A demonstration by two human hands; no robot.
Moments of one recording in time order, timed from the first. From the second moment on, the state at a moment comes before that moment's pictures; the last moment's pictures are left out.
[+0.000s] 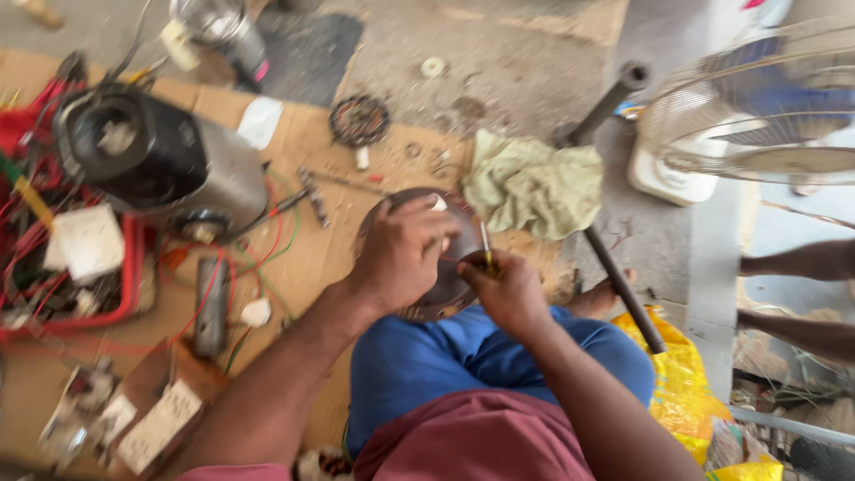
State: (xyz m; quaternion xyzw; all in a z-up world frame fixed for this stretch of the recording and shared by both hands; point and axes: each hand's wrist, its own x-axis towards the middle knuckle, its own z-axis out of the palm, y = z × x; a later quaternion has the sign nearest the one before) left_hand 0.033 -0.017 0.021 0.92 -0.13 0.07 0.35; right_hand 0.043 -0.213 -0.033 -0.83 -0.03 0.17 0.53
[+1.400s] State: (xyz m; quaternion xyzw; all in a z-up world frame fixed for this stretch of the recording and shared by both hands) left_hand 0.053 -0.045 -0.013 0.96 -0.06 -0.06 0.27; right_hand 0.057 -0.197 -0.051 -0.57 0.13 0.14 0.80
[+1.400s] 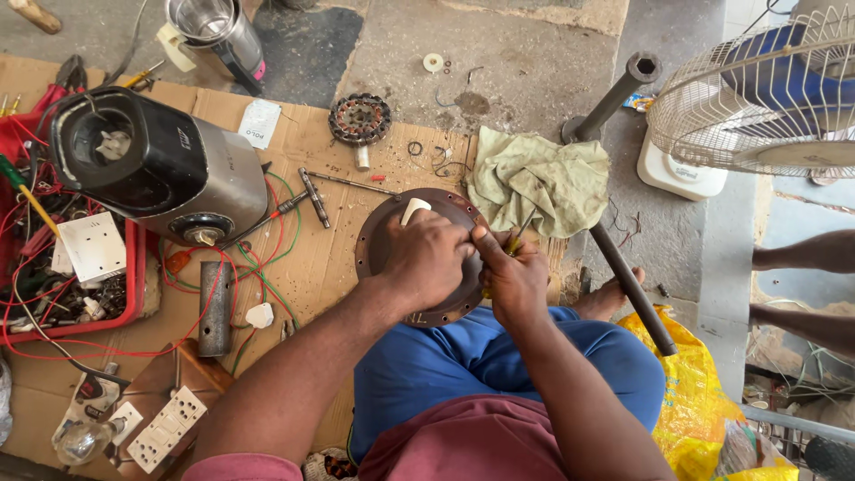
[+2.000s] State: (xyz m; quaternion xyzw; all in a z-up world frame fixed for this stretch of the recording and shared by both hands) left_hand 0.048 -0.056 -0.026 0.94 -0.01 0.10 0.33; right_hand 0.061 -0.228 -0.059 -0.65 0.13 0.14 0.74
